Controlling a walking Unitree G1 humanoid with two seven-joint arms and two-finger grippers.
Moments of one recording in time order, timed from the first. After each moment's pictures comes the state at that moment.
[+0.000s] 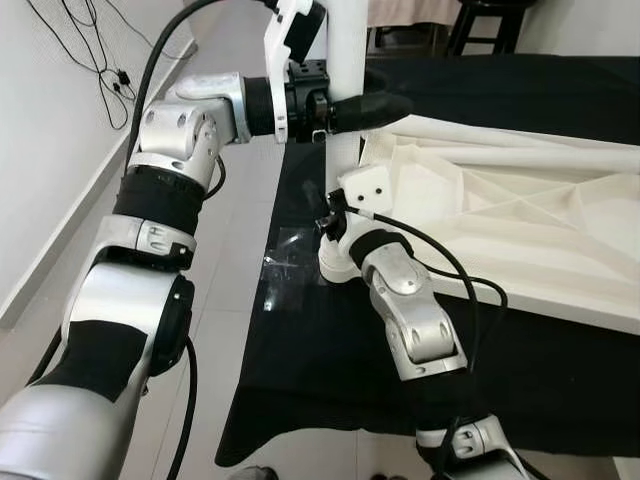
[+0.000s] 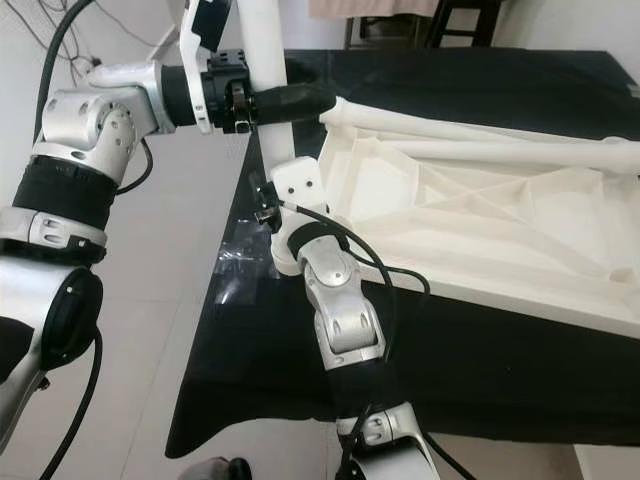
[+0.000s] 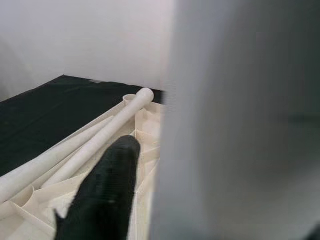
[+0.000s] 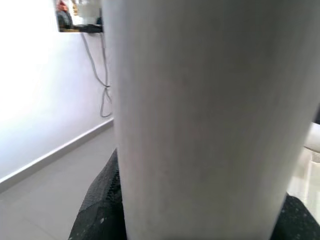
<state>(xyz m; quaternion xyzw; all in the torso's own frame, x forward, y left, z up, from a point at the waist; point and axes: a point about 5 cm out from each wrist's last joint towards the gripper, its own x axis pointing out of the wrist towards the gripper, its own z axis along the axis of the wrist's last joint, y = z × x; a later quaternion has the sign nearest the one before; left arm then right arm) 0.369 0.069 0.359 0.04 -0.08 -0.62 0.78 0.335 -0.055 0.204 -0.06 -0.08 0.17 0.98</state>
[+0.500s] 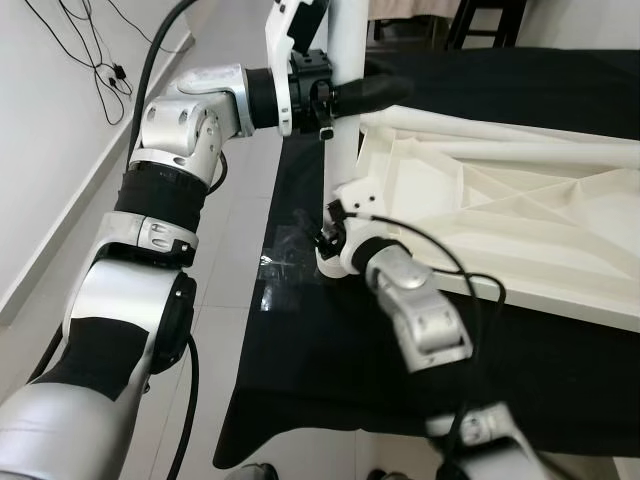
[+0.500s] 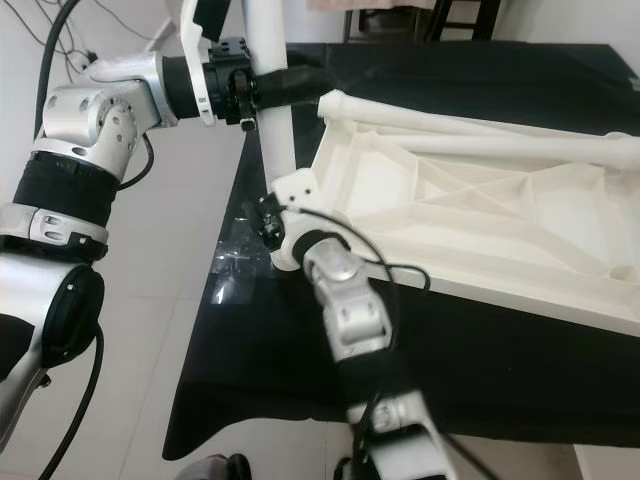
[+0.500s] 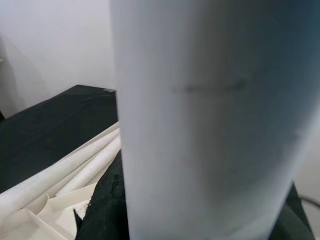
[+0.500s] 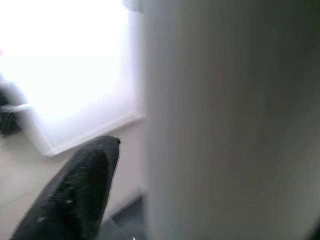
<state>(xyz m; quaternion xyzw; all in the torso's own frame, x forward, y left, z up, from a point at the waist) 0.366 0.068 0.368 0.05 -0.11 -0.62 0.77 0.354 -0.070 0.225 -0.07 -0.07 0.36 0.93</state>
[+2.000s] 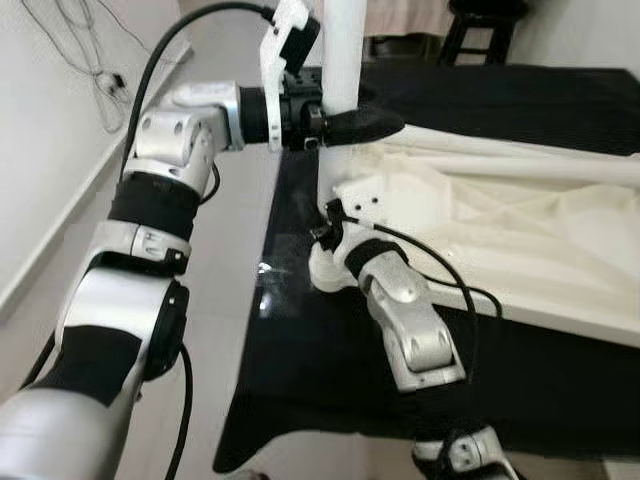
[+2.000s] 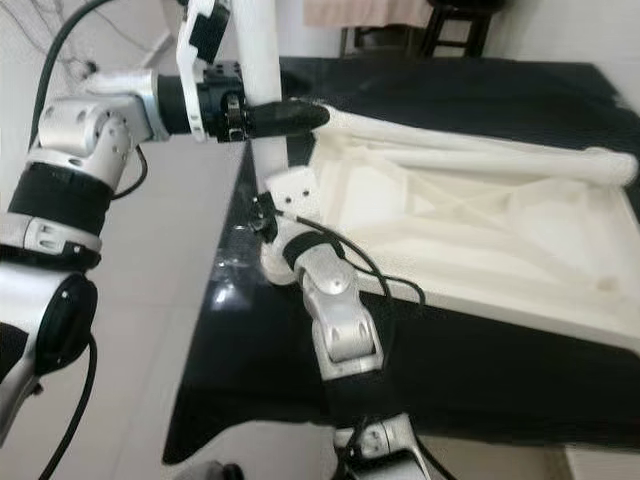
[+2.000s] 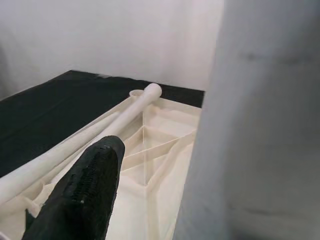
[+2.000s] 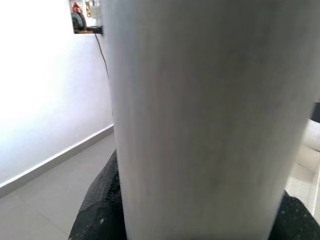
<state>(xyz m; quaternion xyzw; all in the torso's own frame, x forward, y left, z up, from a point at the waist) 0.370 0.070 0.353 0.05 -0.07 -0.61 0.79 0.326 -0.056 0.197 -0.05 -0.07 0.19 0.98</state>
